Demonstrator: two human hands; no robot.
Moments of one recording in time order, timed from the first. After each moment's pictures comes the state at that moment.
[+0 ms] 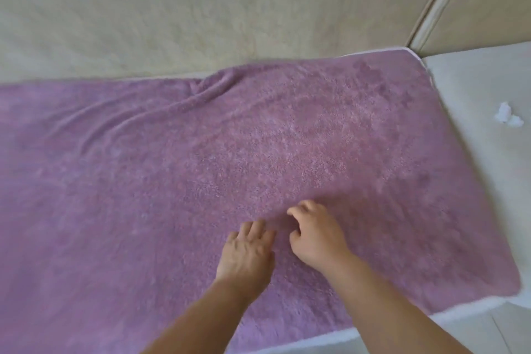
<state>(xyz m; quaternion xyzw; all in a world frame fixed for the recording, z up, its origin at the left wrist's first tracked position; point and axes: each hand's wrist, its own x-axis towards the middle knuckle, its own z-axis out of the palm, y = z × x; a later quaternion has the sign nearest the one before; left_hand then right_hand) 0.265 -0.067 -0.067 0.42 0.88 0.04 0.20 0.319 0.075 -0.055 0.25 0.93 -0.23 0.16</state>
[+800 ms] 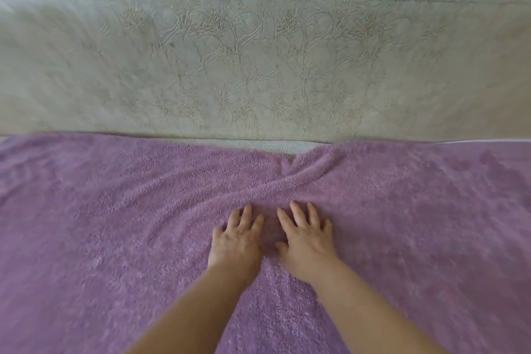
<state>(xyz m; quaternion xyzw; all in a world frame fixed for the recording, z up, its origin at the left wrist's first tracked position) -0.037 -0.118 -0.092 0.30 0.93 -0.04 0.23 0.019 0.012 -0.096 0.14 0.95 -0.14 0.24</state>
